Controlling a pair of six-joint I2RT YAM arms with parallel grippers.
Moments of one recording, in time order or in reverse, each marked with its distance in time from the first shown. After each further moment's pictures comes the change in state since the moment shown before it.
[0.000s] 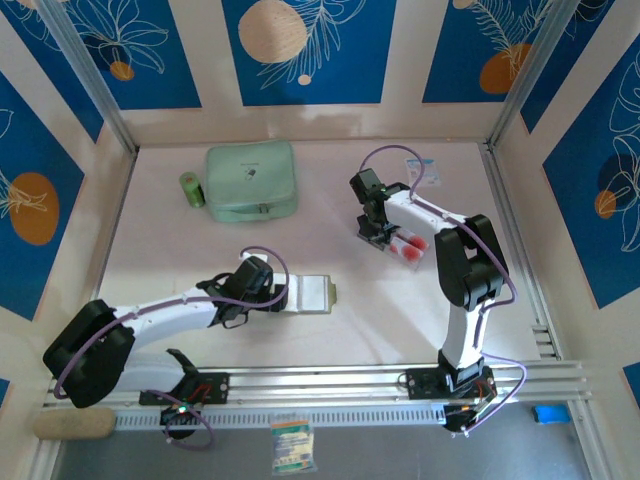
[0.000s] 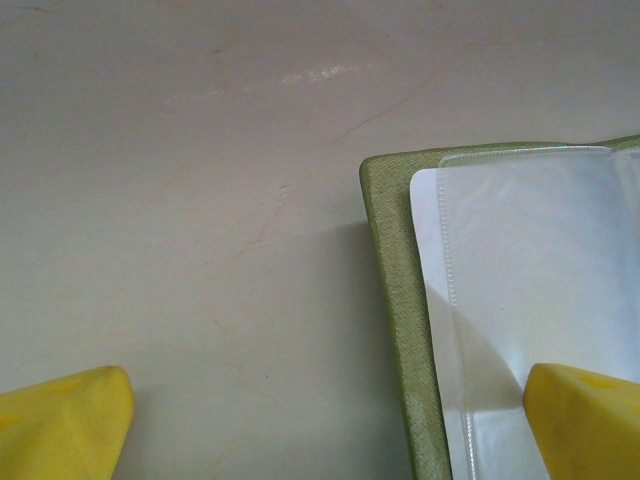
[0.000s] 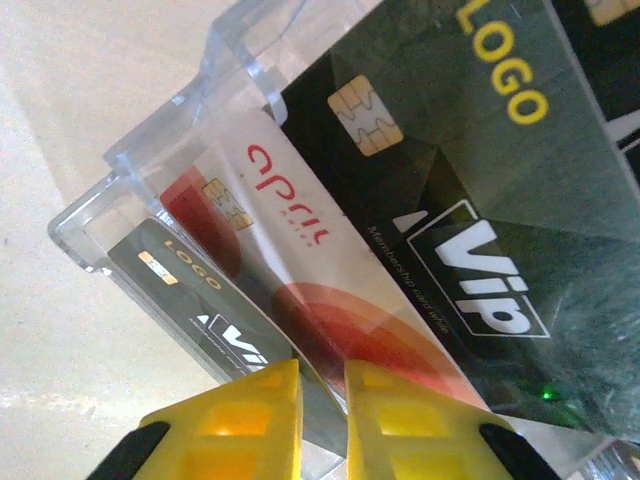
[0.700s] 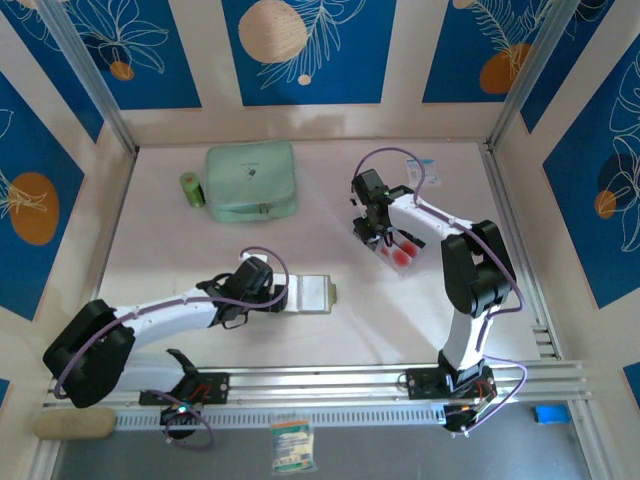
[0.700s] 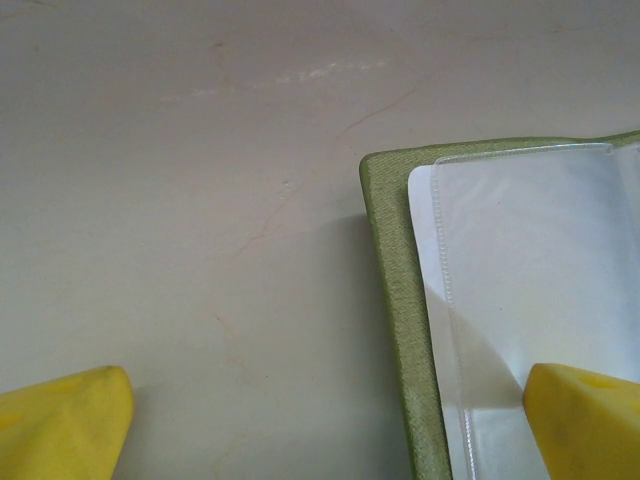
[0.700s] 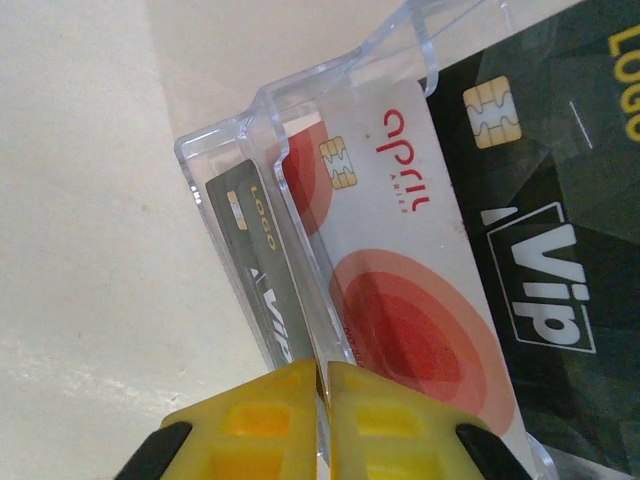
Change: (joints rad) left arm 0.000 0.000 -0.004 0.000 0.000 0.000; right arm 0.007 -0.059 -0.051 0.054 -0.126 -0.092
